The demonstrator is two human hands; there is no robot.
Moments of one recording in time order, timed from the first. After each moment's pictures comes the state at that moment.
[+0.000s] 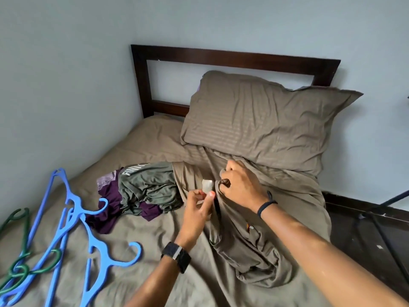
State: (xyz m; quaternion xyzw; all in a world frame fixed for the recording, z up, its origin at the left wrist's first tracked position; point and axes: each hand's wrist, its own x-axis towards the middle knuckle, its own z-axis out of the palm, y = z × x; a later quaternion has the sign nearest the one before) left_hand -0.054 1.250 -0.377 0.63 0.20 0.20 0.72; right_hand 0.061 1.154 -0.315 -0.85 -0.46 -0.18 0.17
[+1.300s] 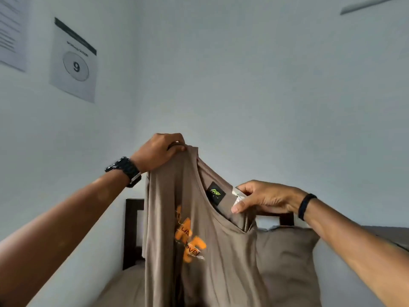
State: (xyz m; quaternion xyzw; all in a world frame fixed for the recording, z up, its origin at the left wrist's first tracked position) left_hand -0.003 1.357 0.097 0.88 -0.14 0.46 0.05; right_hand 0.087 1.086 0.024 -0.73 -0.46 0.22 0.47
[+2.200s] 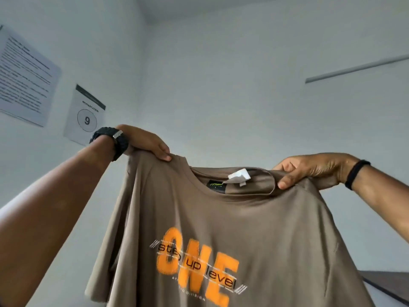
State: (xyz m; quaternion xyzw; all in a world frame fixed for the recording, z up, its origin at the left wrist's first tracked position) left_hand -0.121 1.317 0.238 0.97 -0.02 0.13 0.20; right_hand -0.006 0.955 0.161 -0.75 -0.50 0.15 0.40
